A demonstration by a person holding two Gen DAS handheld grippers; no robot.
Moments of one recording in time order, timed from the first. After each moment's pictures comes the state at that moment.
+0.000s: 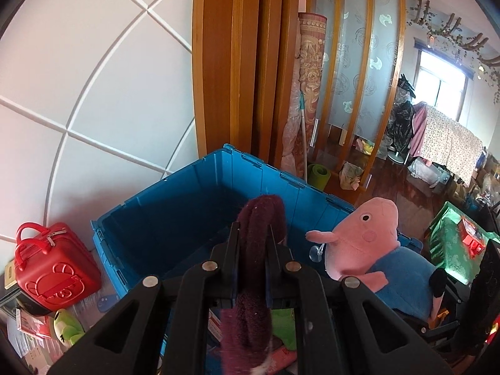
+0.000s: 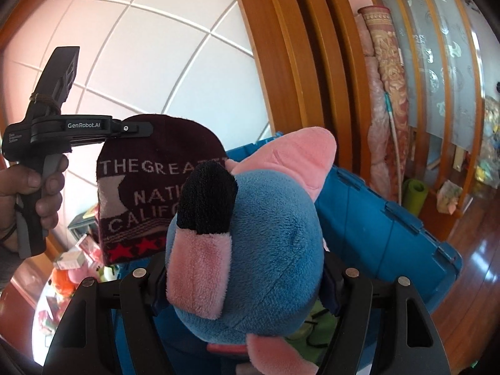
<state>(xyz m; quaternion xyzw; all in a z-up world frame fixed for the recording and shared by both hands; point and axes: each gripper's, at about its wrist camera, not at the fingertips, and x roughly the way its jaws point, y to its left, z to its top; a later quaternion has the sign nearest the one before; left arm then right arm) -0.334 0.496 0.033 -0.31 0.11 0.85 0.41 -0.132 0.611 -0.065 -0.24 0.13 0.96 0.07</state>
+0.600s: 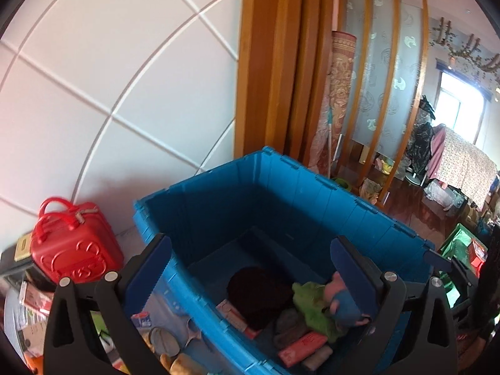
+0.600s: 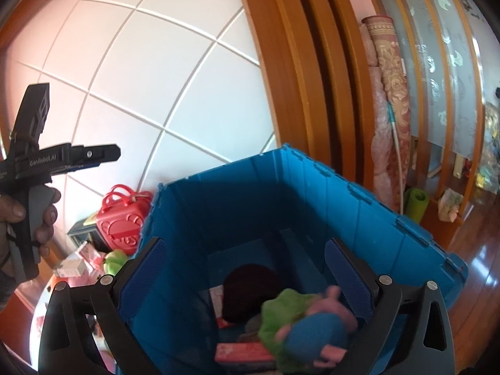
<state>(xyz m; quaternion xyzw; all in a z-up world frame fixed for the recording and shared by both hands) -0.335 0.402 0.027 -0.30 0.07 0.88 0.35 -0.150 0.592 -0.046 -0.22 0.13 0.96 0.06</state>
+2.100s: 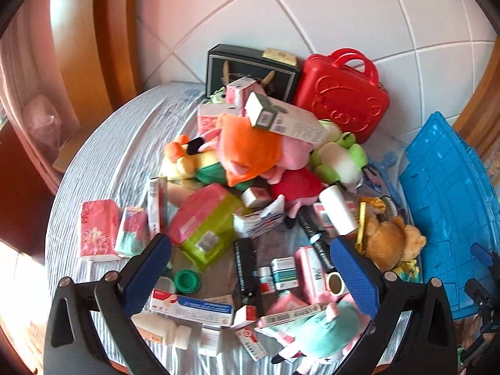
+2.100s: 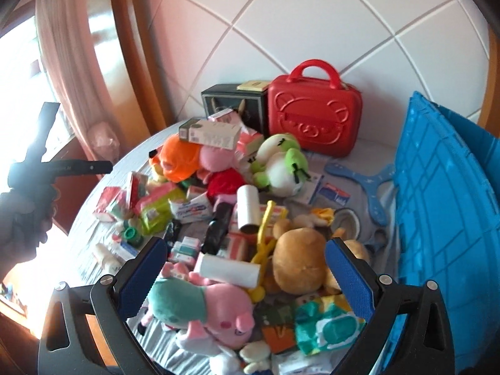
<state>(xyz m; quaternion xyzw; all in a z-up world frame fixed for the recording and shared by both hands) -0.257 -0.142 -0.171 -0.46 -0.10 0.88 -0.01 -0.203 0.186 -0.154 -0.39 -0.04 0.89 -0.23</state>
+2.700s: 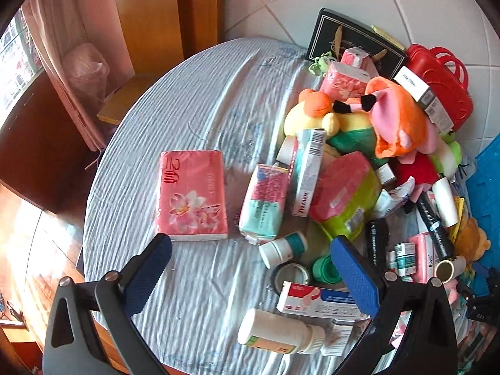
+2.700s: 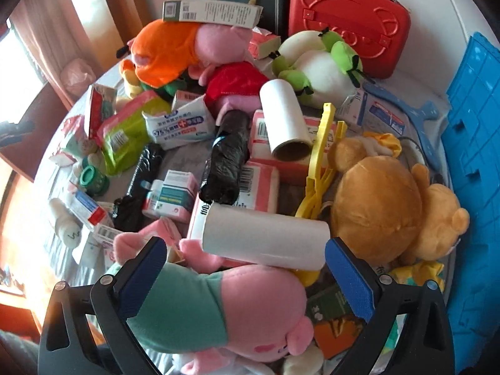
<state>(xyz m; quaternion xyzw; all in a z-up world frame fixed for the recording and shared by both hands) -0.248 -0.304 -0.270 -0.52 -0.12 0.84 -0.11 -0.254 0.093 -0.312 -0.53 -0.11 0.82 -0.19</state>
